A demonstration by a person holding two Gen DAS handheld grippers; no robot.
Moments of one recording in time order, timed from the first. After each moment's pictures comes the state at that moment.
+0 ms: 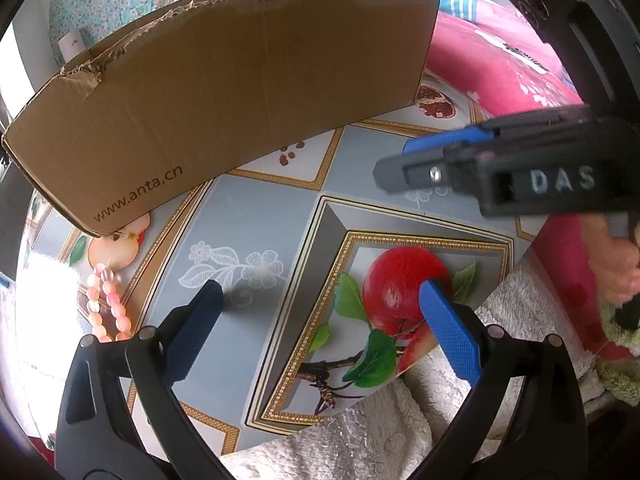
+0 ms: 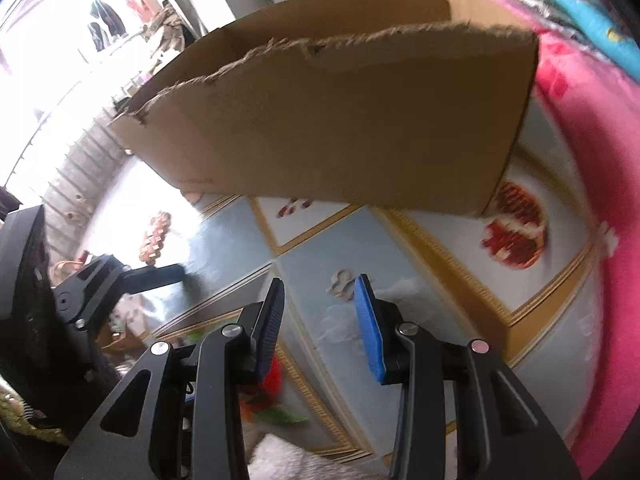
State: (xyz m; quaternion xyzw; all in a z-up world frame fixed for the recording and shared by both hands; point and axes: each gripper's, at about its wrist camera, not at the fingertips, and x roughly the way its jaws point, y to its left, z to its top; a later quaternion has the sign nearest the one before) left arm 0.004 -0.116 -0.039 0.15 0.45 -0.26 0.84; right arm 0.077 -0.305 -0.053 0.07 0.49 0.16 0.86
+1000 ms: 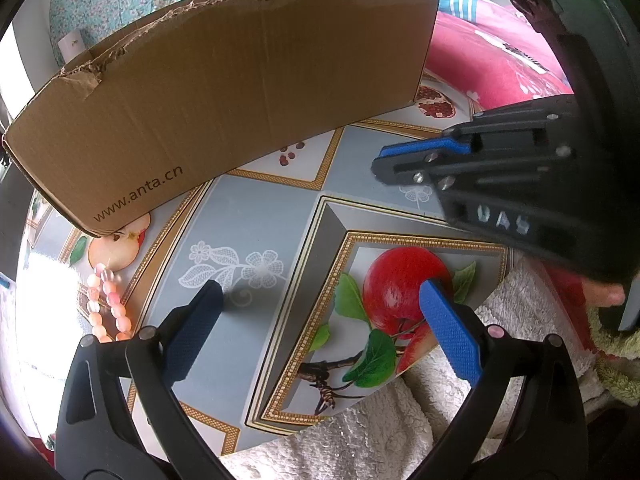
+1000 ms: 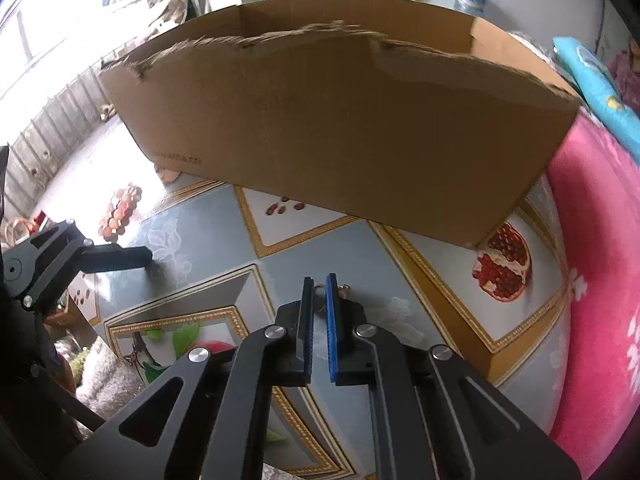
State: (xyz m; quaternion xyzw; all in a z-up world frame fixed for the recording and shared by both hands) left arm 0.004 -0.116 -0.039 0.15 0.45 -0.26 0.84; right arm 0.072 -0.262 -0.052 -0.03 0.47 0.13 0.87
